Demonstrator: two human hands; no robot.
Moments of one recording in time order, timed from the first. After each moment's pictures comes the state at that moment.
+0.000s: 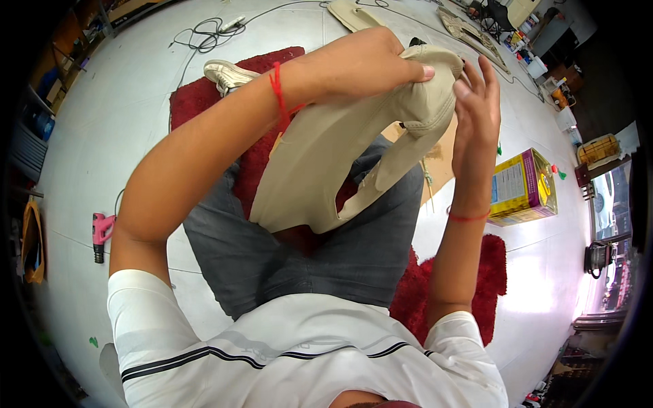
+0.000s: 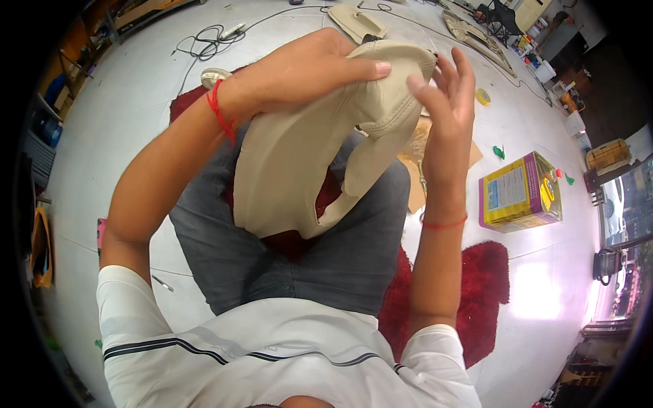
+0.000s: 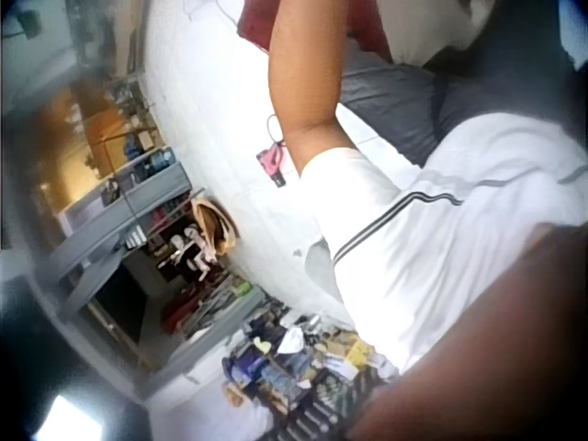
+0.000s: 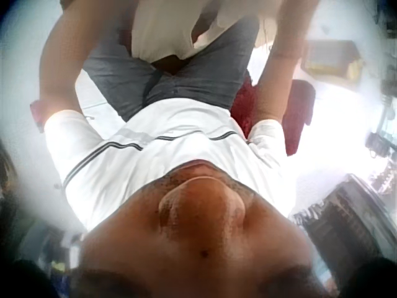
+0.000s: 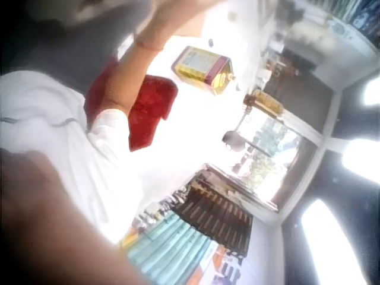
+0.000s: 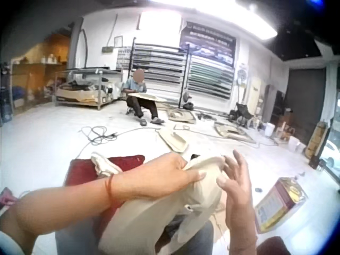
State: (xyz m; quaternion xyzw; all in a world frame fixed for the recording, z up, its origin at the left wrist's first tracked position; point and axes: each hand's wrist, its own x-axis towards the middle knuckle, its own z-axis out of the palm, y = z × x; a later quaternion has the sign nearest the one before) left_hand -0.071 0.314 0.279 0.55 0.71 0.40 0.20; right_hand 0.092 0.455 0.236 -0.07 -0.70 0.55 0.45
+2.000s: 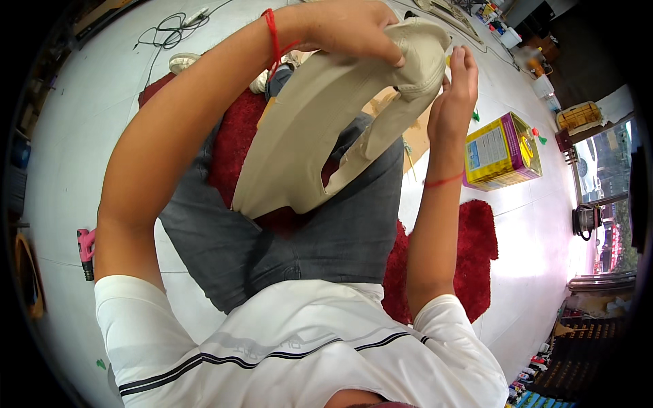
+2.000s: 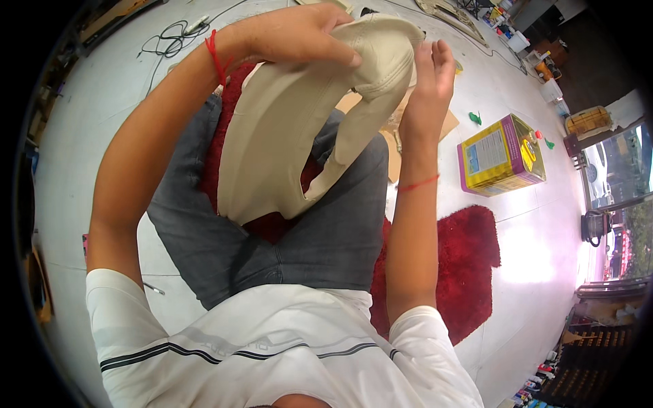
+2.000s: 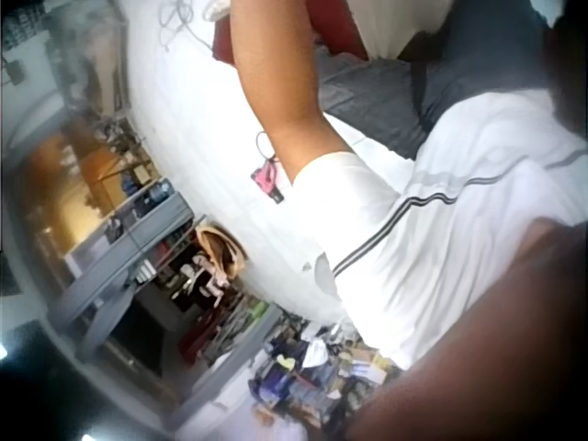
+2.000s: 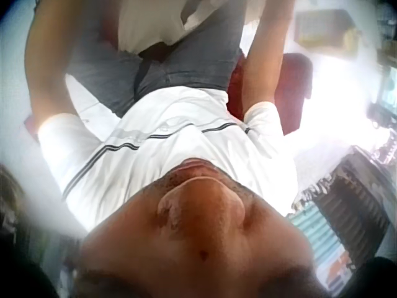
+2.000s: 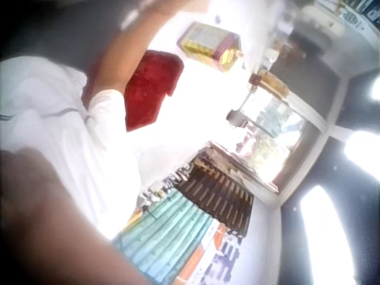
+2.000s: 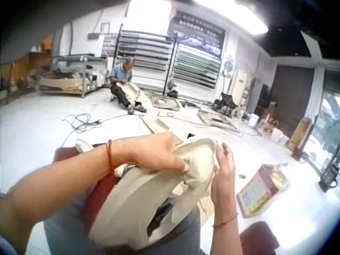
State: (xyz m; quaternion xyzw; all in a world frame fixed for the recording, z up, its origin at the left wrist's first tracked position) left_hand -0.085 0.335 0.293 0.70 0.60 0.32 0.22; right_hand 0.097 0.489 0.201 -0.14 -0.64 0.53 0.54
